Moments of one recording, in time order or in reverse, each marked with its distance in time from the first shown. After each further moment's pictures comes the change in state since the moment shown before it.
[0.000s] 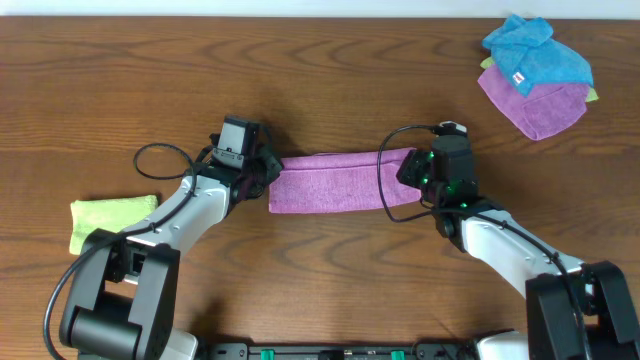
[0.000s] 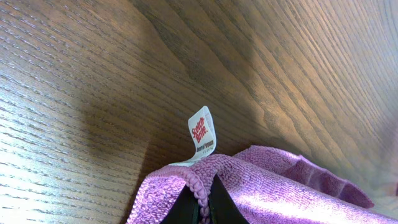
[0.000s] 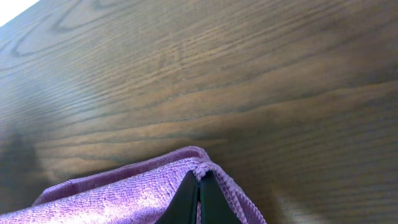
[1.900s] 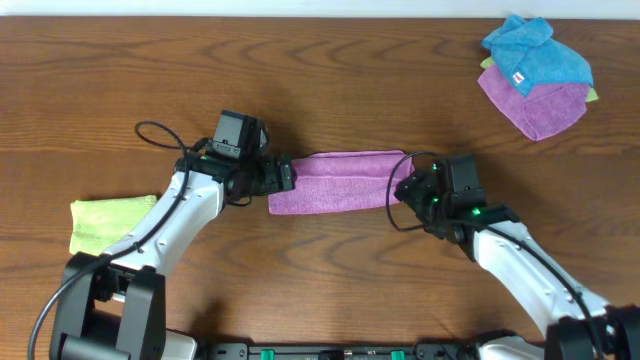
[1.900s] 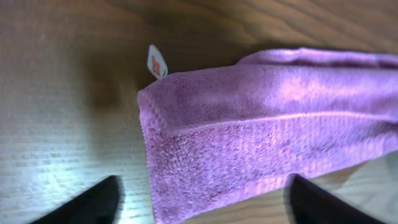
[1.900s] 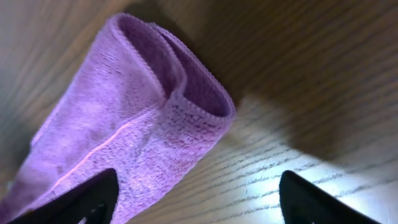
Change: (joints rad) left arm 0.001 -0.076 0.092 -0.317 0.093 0.515; right arm 0.000 -0.137 0.010 -0.501 -0.110 0.425
